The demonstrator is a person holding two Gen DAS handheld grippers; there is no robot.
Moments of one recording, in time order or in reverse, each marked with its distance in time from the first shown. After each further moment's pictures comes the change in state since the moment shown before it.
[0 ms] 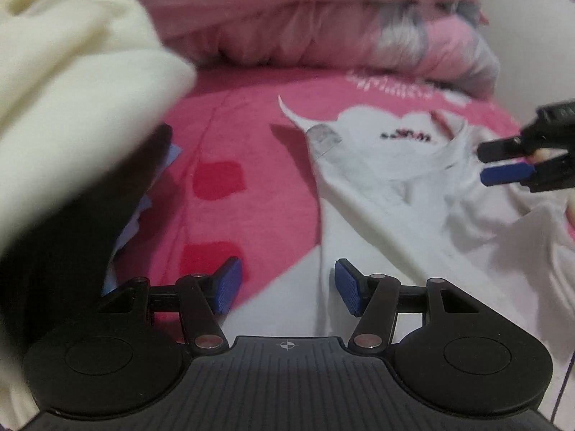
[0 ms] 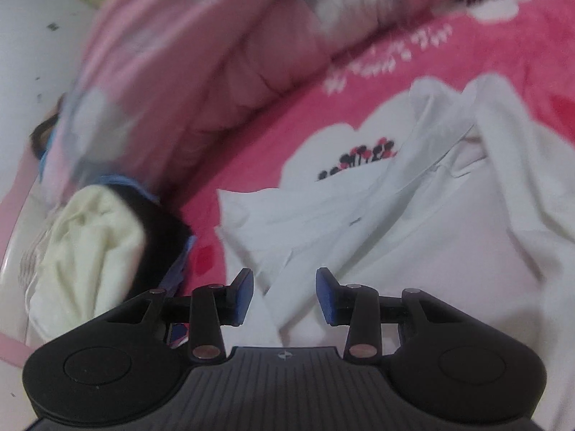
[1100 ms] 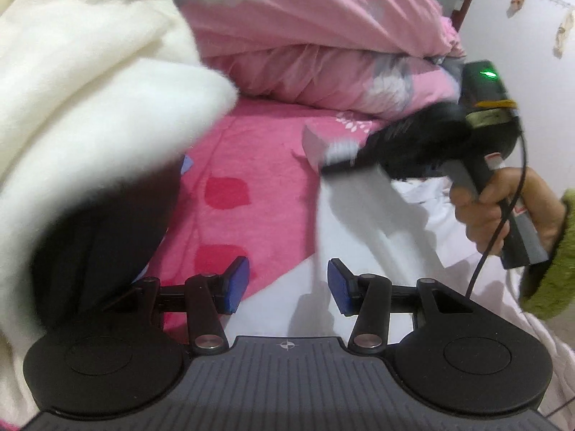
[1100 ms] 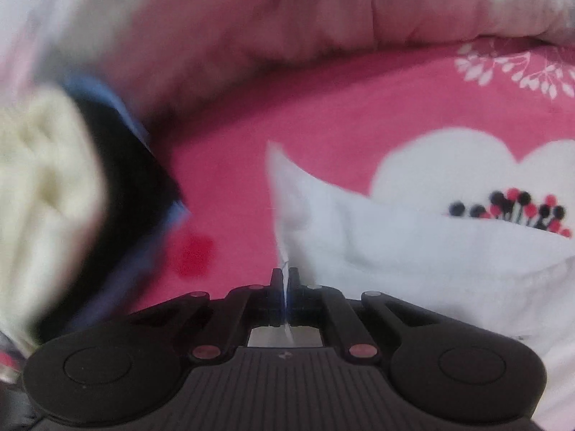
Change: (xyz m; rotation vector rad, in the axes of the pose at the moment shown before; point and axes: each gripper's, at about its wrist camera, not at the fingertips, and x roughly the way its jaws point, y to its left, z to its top) left arm -0.043 0.025 -0.023 -0.103 -0.158 -0.117; right arm 0.123 0.091 0.024 -0.321 0.098 0.045
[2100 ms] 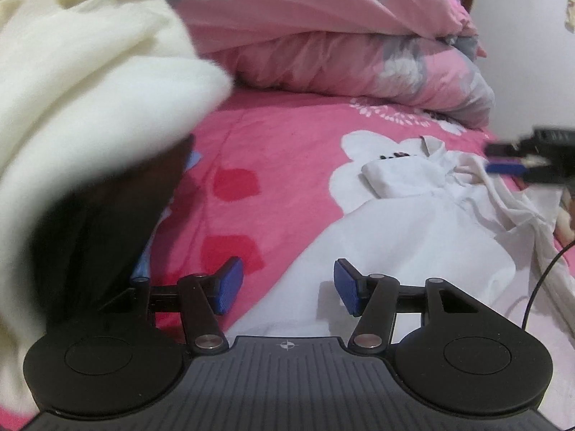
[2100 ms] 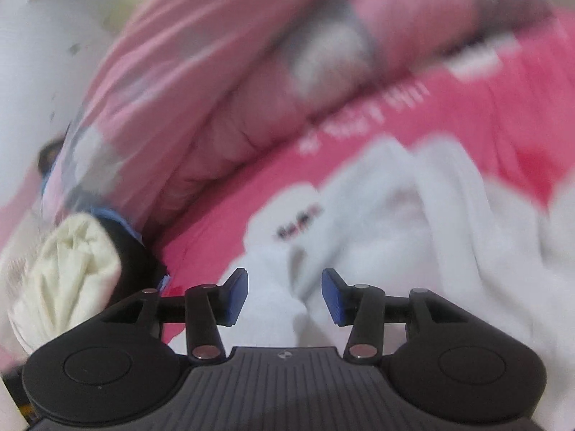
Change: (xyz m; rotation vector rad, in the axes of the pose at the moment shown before) left arm 0.019 -0.016 0.003 0.066 0.046 0.096; right arm -0.161 -0.087 -0.068 0.088 -0.298 -0.091
